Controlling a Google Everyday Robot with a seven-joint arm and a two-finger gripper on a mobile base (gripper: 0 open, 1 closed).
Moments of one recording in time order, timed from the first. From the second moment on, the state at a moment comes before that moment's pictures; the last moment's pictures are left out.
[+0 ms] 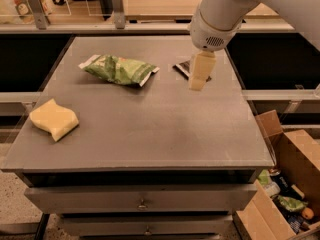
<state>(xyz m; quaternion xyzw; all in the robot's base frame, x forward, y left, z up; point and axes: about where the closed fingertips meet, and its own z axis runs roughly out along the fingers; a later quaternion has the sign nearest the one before) 0.606 -0.091 0.926 -0.68 0.70 -0.06 0.22</state>
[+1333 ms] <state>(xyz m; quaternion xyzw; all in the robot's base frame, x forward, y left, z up) 0.676 -0.021 0.890 -0.75 0.62 -0.03 0.23</state>
